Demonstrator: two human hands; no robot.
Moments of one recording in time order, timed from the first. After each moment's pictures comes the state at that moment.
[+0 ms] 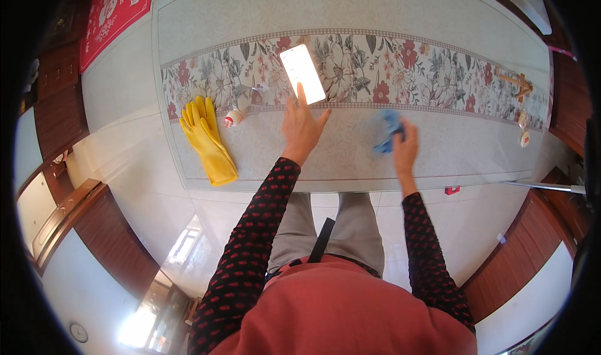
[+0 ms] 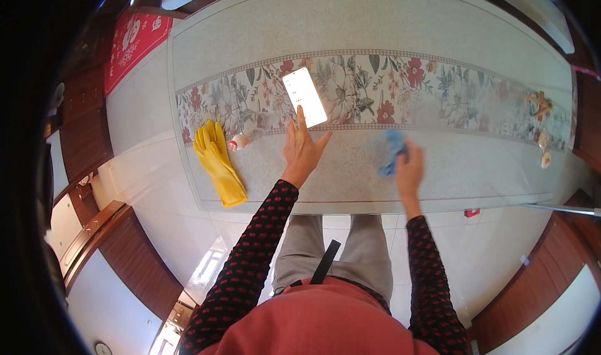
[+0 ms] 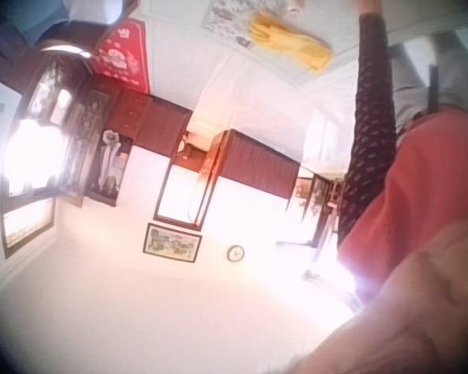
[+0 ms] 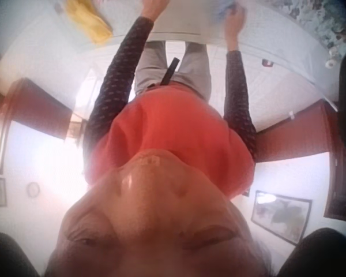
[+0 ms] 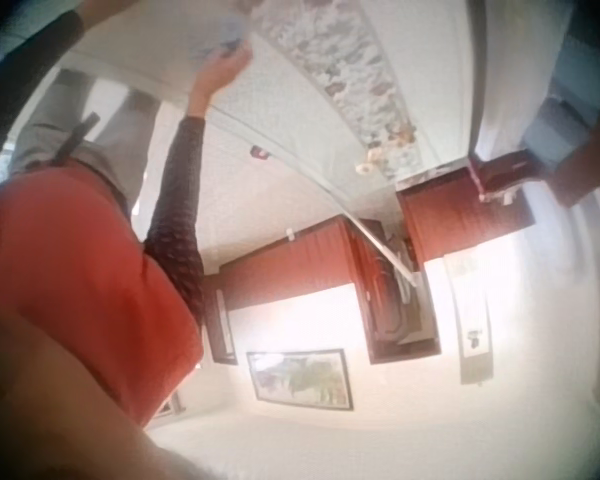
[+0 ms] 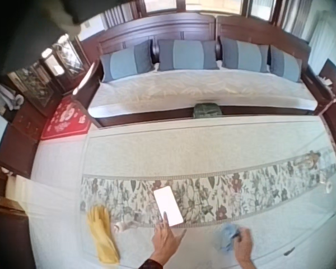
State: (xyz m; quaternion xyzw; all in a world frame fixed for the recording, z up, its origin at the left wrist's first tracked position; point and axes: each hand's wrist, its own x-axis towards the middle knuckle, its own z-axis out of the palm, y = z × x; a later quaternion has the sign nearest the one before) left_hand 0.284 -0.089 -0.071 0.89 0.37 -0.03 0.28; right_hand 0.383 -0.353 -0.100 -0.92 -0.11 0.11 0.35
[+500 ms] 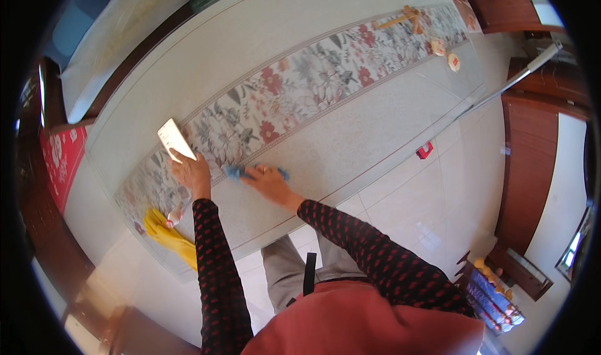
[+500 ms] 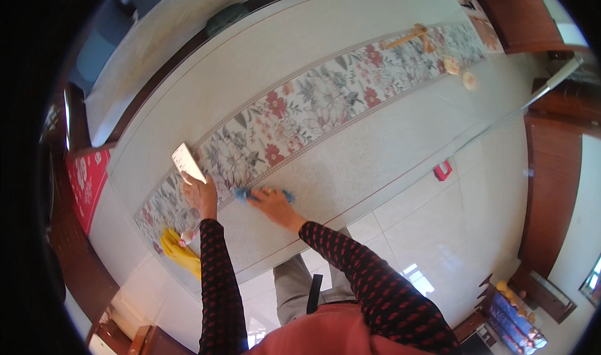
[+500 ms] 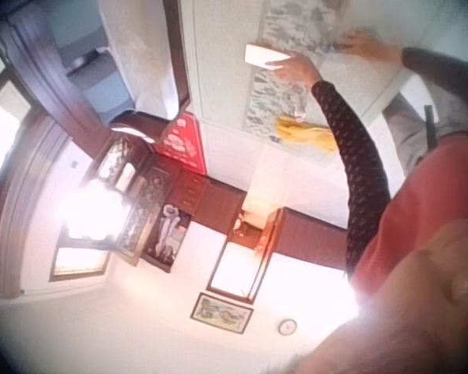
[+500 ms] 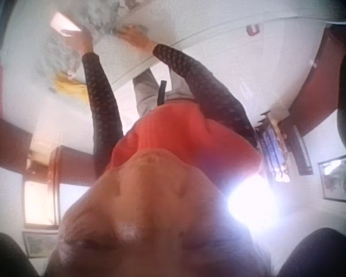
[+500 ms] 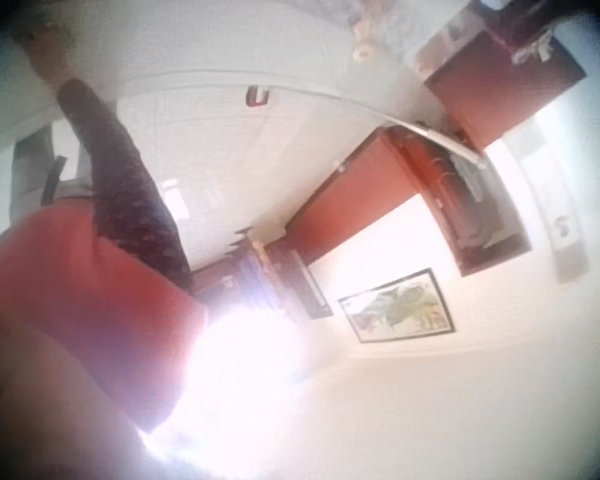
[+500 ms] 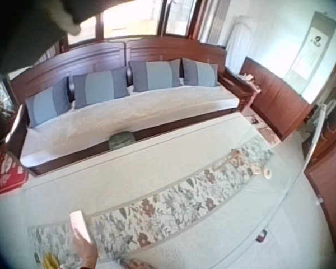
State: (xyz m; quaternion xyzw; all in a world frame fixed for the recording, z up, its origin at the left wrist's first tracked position) left_hand 0.359 -0.032 -0.111 0.93 0.38 0.02 0.00; right_hand 0.334 -0.260 -0.144 -0.89 -0.34 0.08 0.29
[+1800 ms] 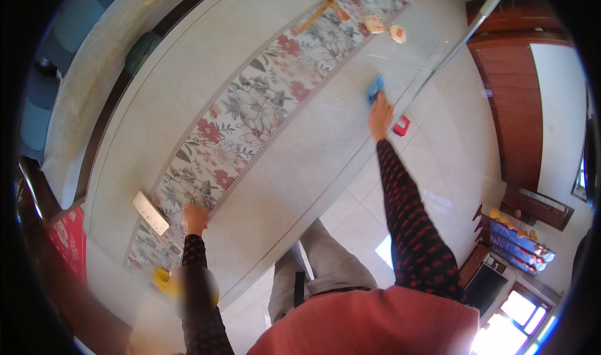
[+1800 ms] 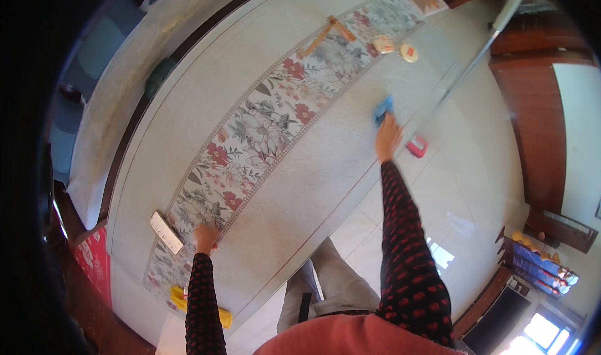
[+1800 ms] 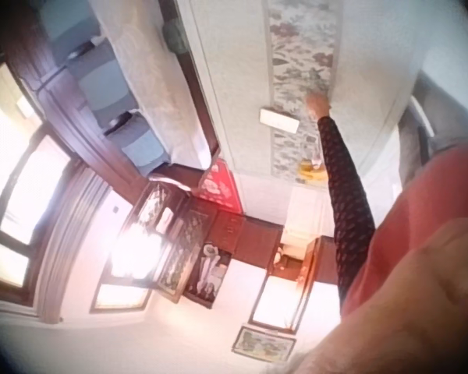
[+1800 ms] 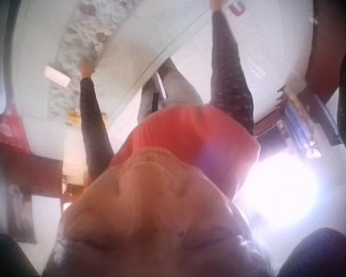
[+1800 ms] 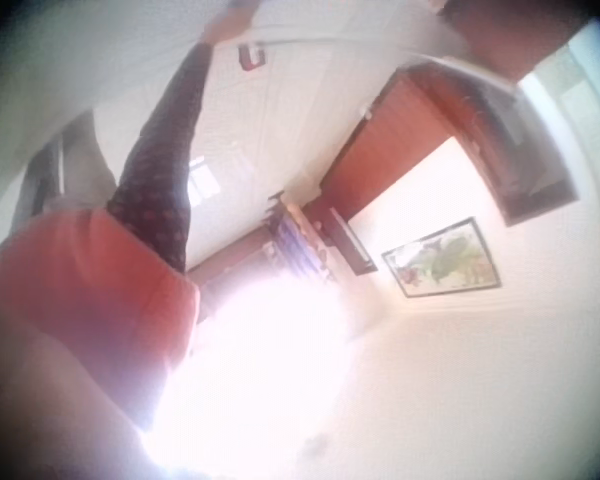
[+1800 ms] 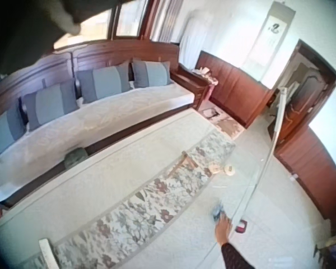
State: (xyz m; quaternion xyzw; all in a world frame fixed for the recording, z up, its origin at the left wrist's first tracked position) left_hand 0.387 -0.044 -0.173 0.89 0.15 -0.43 0.09; right_hand 0.525 -0.696 -0.153 -0.97 0.22 -0.10 0.02
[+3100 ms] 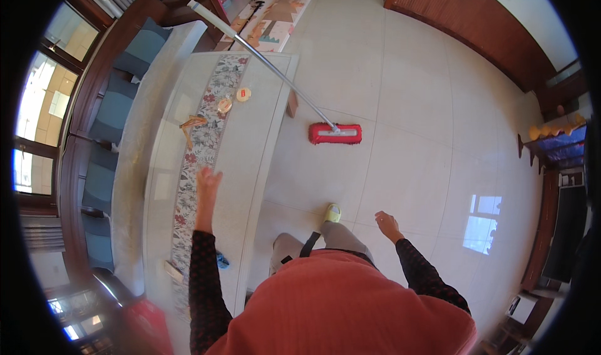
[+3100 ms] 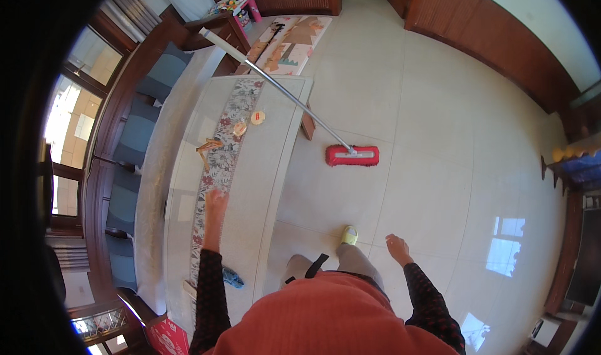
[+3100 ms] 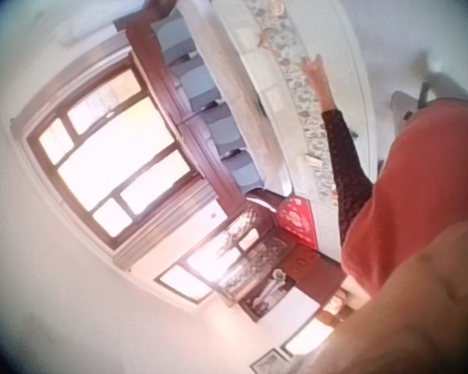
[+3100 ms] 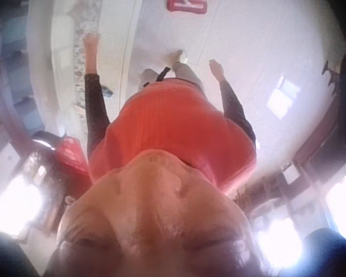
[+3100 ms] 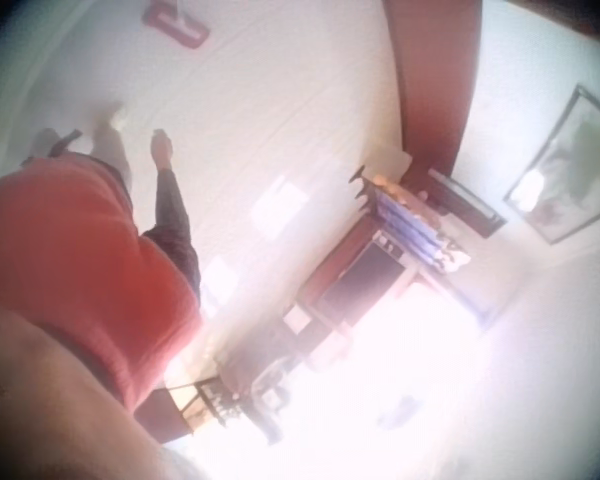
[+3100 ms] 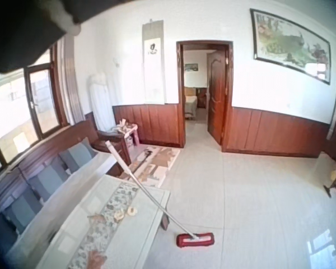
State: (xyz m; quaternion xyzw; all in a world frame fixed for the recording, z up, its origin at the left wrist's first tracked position) left_hand 0.509 -0.546 0.089 0.92 -0.21 -0.01 0.33; right_hand -0.021 -0.938 -0.029 -0.84 0.41 0.10 0.35
